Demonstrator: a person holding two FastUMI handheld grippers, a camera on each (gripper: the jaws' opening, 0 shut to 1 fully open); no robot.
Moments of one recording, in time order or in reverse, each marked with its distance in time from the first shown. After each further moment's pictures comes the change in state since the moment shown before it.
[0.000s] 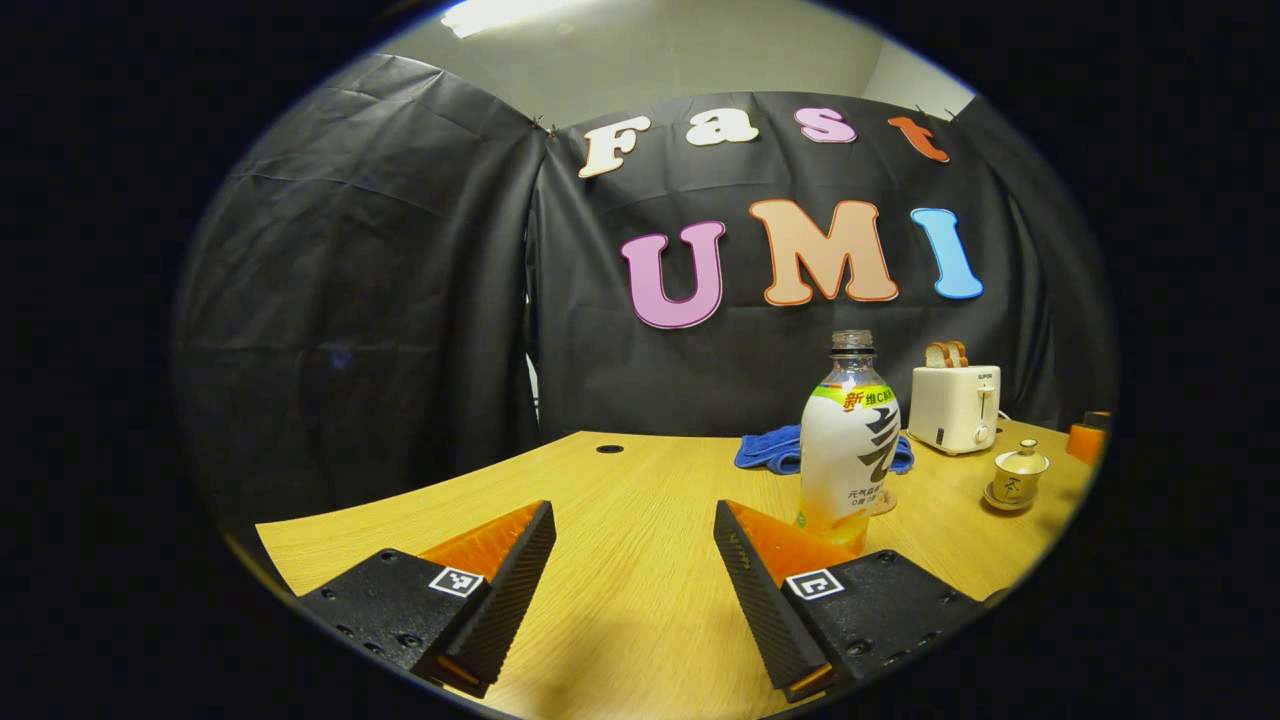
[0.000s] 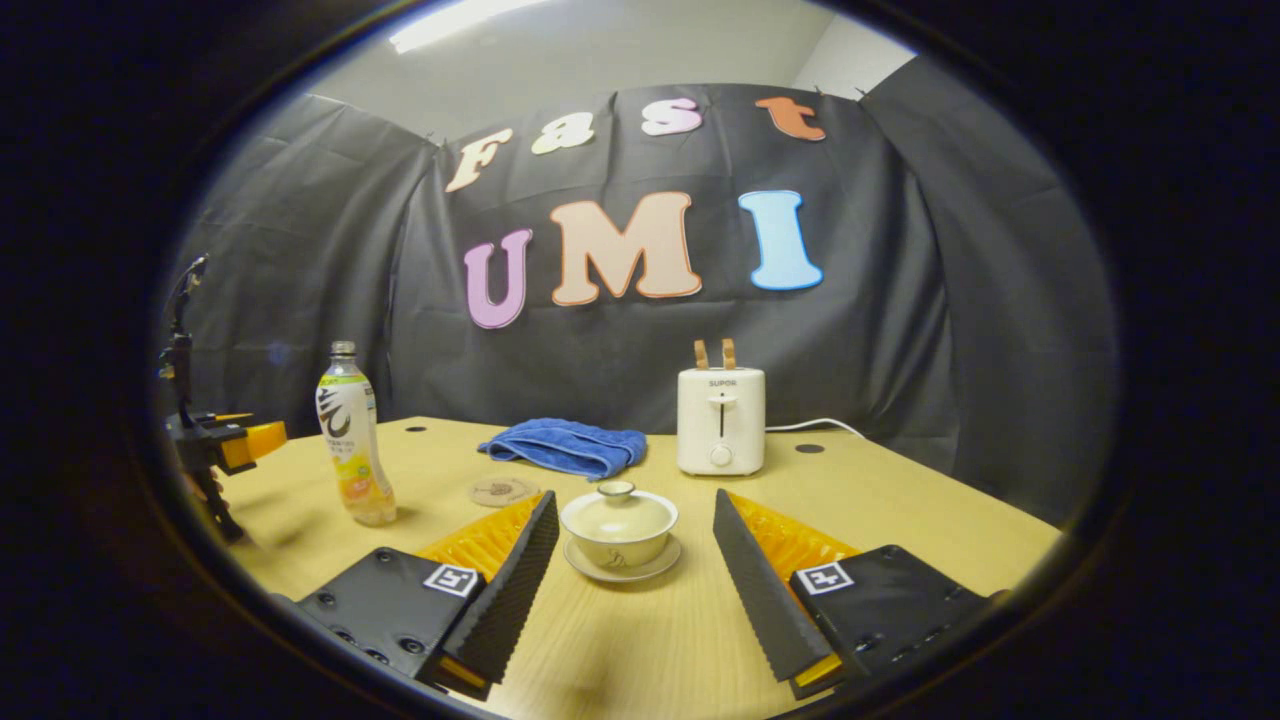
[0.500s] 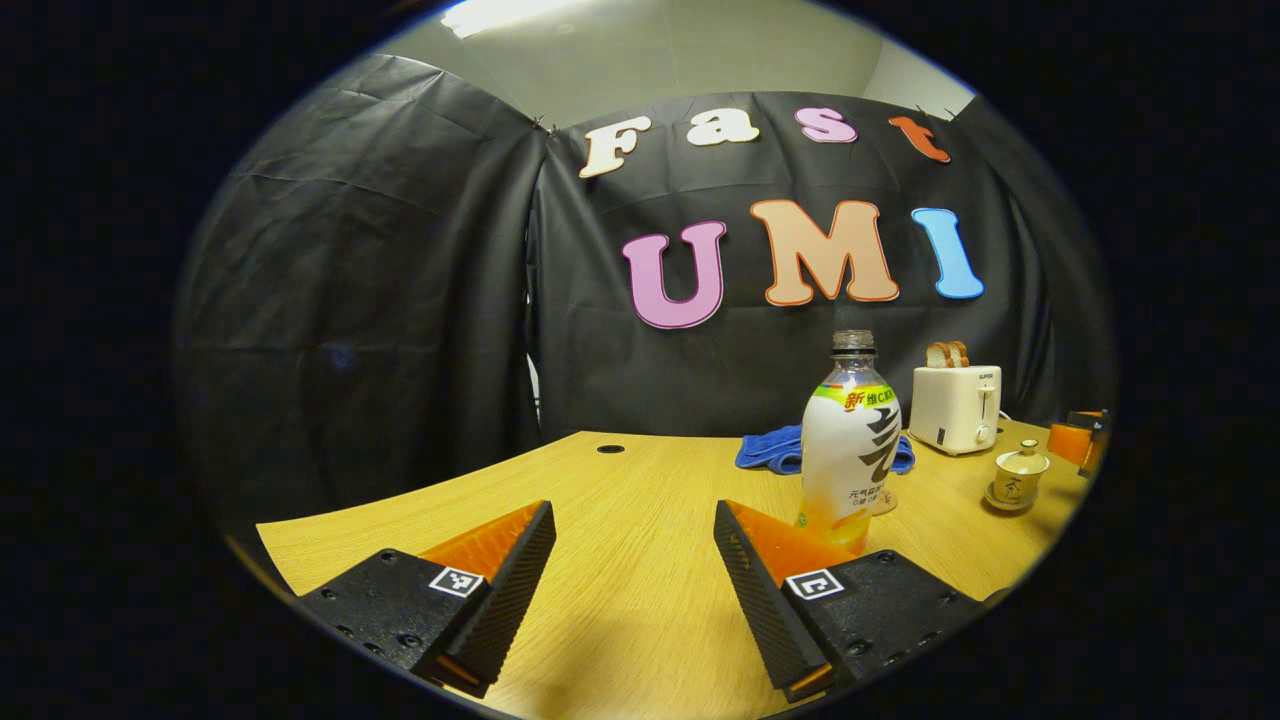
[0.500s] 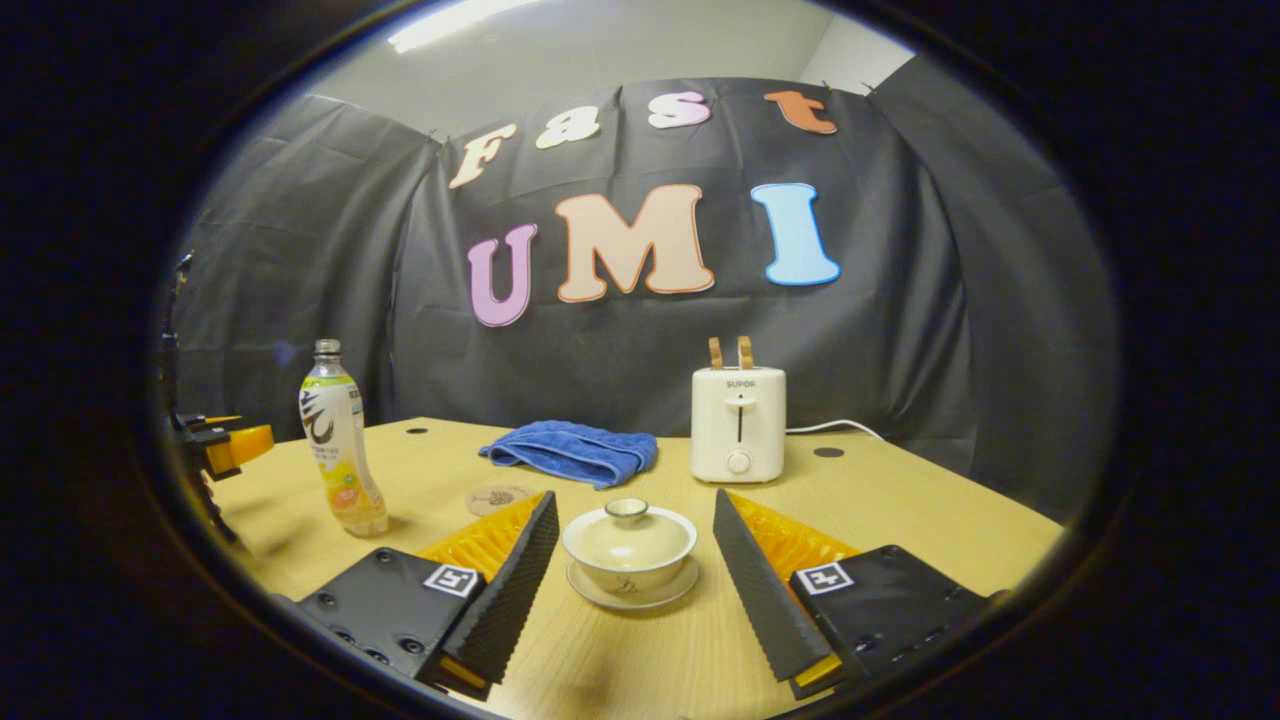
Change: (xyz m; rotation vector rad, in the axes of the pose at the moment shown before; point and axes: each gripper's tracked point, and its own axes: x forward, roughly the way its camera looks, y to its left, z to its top) left arm 0.000 0.000 0.000 0.000 0.001 0.000; right arm 0.039 0.011 -0.001 0.002 0.005 0.028
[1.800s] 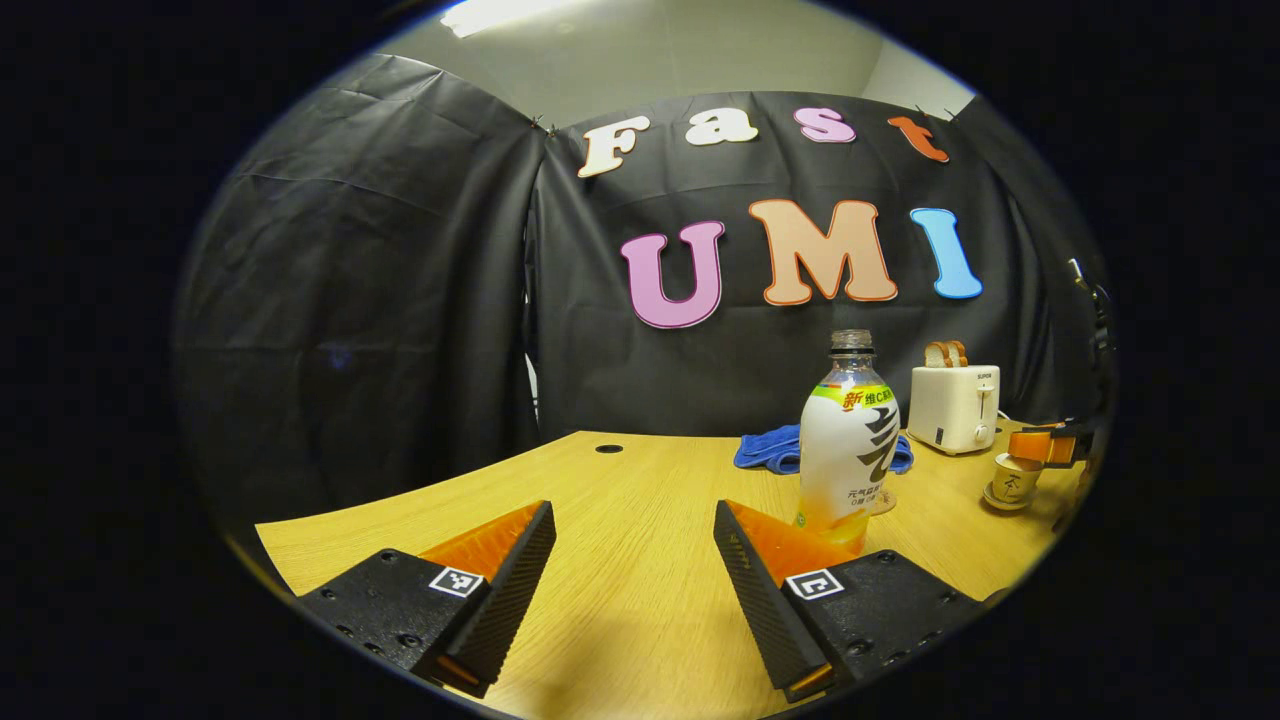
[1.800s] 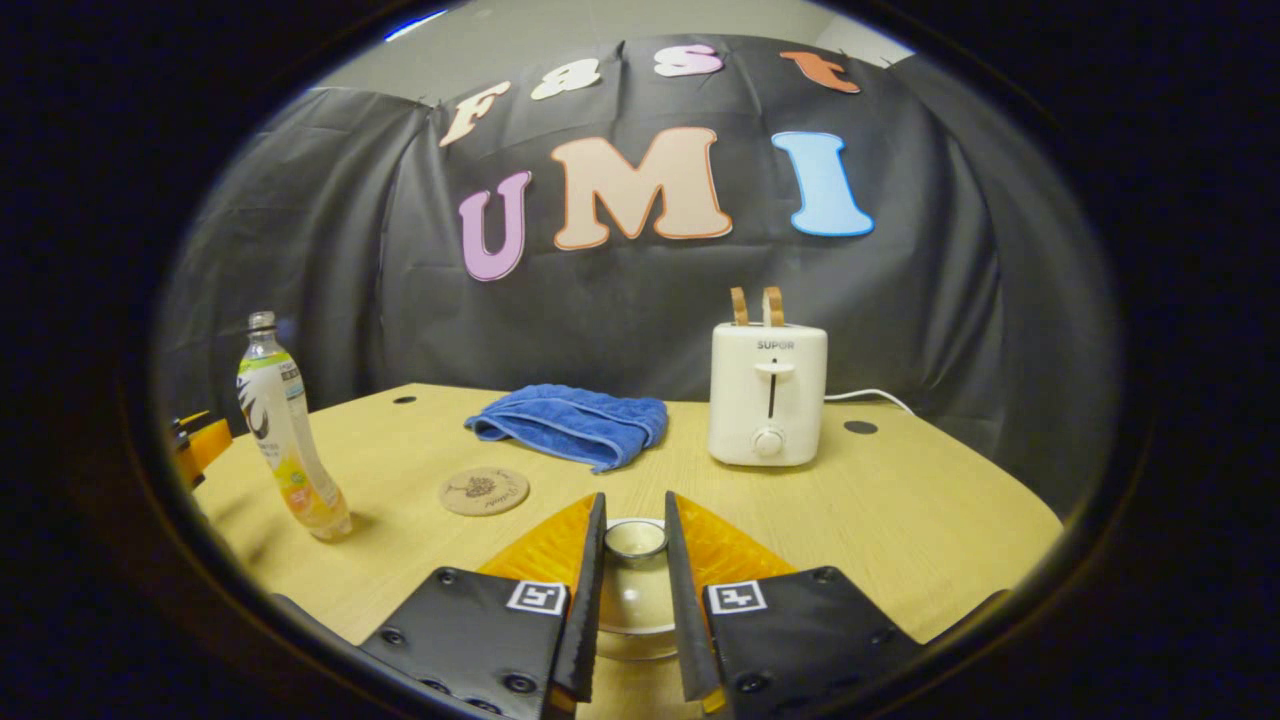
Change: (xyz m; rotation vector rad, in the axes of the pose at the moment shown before) left arm 0.000 -0.001 0.000 -0.001 -0.001 -0.001; right arm 0.065 0.004 -0.025 -0.010 0.153 0.015
